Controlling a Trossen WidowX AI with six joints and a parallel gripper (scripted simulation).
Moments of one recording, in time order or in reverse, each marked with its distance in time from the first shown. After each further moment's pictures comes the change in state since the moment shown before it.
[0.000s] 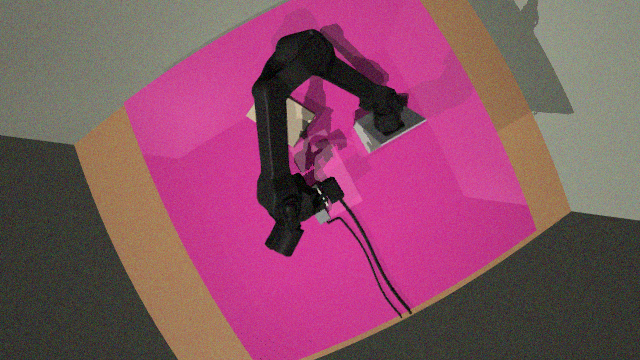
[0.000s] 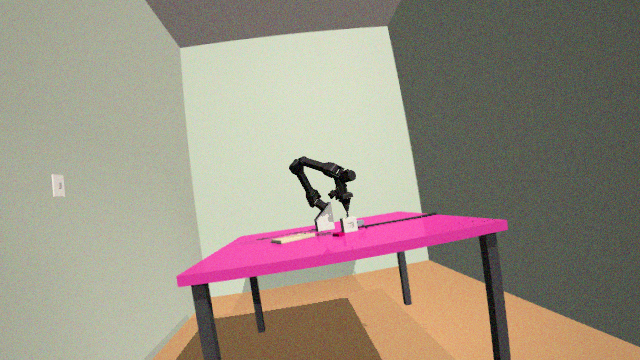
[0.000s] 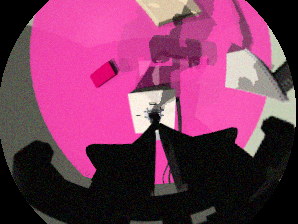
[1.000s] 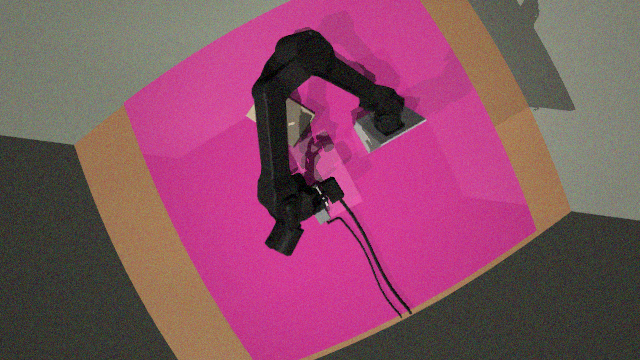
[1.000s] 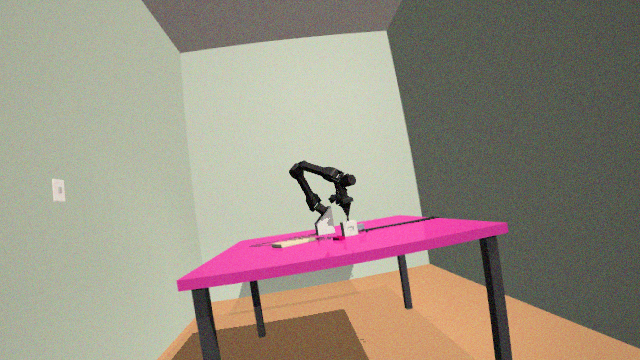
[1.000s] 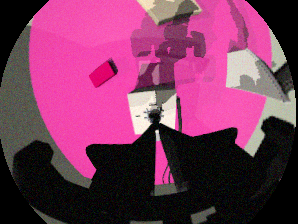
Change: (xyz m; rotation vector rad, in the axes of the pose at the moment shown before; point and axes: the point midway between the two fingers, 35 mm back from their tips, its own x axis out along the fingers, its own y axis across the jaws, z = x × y) arm 0.004 0.000 0.000 0.000 0.002 -0.001
